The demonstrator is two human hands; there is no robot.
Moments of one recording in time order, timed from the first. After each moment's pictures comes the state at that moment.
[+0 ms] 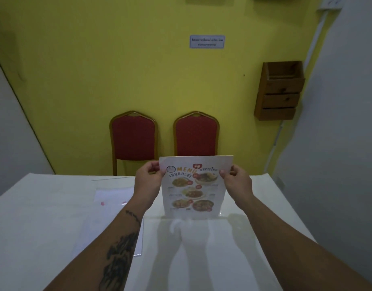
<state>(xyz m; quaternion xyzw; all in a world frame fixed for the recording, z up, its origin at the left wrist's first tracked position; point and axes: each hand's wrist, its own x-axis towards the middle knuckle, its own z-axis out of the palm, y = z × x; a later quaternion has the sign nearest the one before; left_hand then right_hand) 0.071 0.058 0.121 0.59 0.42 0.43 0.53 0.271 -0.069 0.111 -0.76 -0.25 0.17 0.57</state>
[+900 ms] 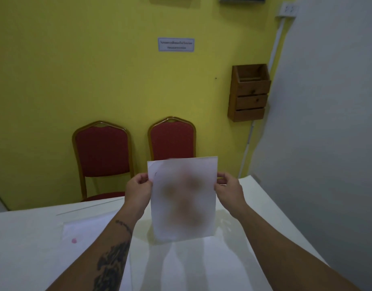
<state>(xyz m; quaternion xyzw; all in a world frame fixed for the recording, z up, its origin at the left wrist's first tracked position) 0.111 0.129 0.110 0.58 0.43 0.34 0.60 0.285 -0.044 0.108 -0.79 -0.22 0.16 0.55</state>
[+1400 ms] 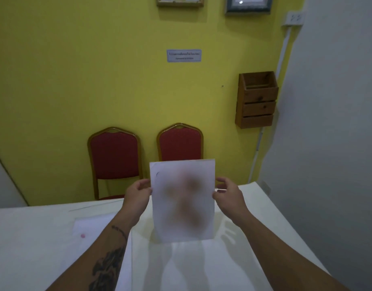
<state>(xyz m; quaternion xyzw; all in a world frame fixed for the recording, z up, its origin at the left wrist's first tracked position) 0.091 0.113 0.109 0.60 0.47 0.30 0.58 0.279 -0.068 0.113 -0.77 -0.28 0.19 0.54</state>
